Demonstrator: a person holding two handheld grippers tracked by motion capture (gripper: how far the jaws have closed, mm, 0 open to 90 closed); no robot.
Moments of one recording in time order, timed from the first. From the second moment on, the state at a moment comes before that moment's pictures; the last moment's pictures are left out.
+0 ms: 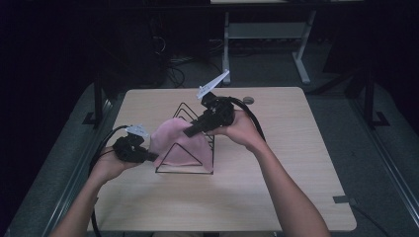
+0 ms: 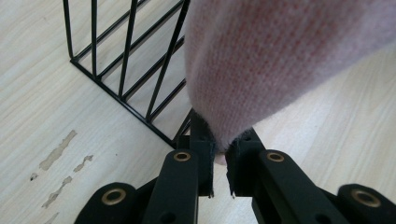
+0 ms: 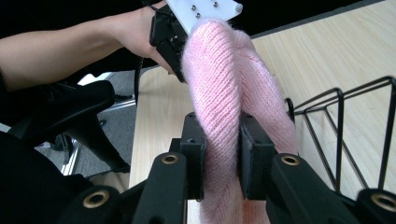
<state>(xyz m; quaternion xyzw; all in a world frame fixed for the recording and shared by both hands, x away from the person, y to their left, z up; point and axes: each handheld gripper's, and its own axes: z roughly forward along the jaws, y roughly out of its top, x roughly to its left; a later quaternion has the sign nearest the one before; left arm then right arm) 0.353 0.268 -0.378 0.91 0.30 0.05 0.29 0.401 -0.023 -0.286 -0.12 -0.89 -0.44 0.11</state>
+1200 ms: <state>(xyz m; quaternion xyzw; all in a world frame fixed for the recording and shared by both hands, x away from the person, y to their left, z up) 0.362 0.266 -0.405 0.92 0.31 0.03 0.24 0.391 -0.017 -0.300 -0.11 -0.90 -0.41 0.08</state>
